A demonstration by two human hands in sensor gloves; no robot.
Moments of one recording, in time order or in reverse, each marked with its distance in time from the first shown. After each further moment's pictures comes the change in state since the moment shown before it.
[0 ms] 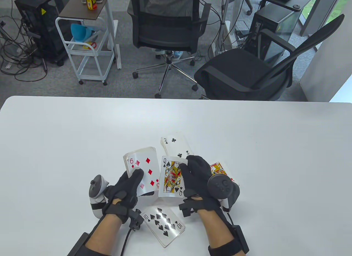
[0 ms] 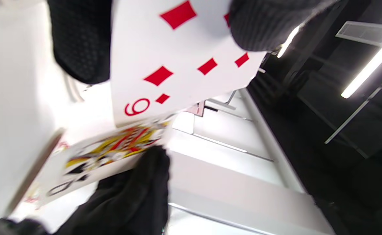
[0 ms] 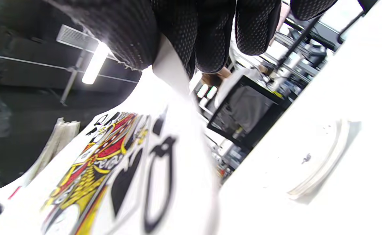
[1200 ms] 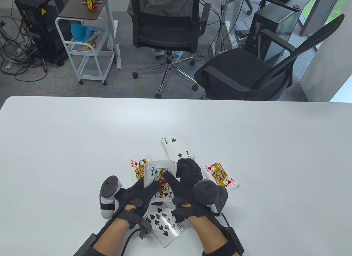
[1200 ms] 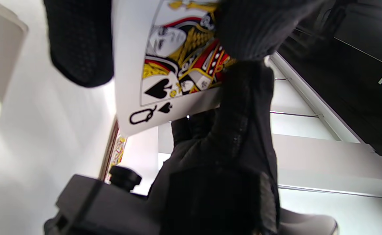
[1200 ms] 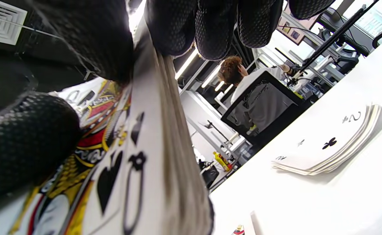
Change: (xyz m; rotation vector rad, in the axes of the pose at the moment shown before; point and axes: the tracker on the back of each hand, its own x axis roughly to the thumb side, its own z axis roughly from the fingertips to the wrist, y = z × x) left_hand -0.024 -0.029 -0.002 -0.119 0.104 -0.262; right_hand 0.028 0.026 0.018 -0.004 -0.144 0.091
